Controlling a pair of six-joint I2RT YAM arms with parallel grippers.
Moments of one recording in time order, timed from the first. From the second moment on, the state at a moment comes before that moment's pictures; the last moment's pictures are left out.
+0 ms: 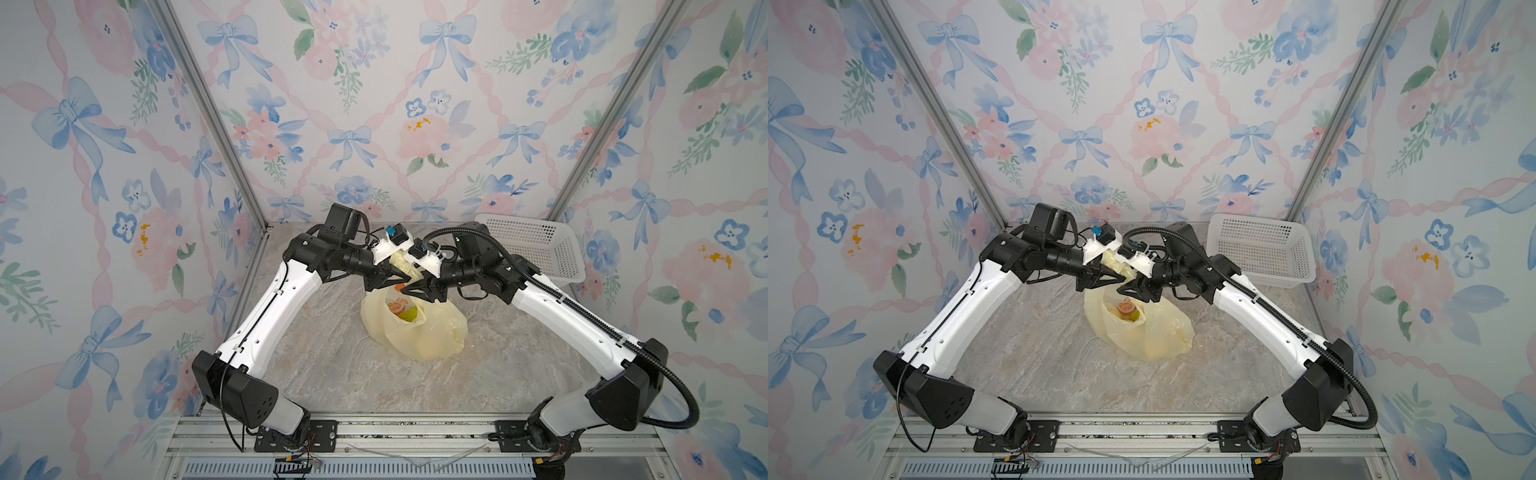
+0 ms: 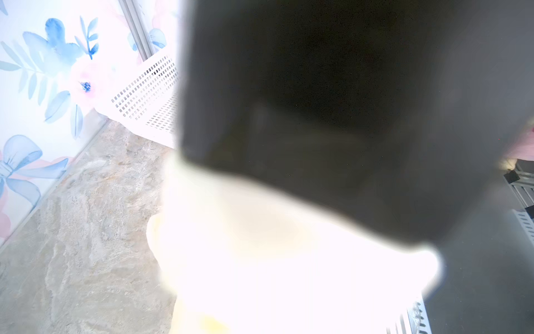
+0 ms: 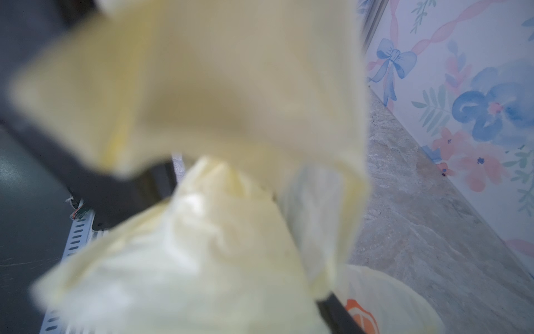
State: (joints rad) left arm -0.45 1.49 1.65 -0.98 0.81 0.58; right arm 0.66 1.47 1.46 -0.61 -0.60 -0.39
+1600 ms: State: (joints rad) left arm -0.48 1.55 1.62 -0.97 0.77 0.54; right arm 0.48 1.33 1.32 -0.58 -0.78 -0.43
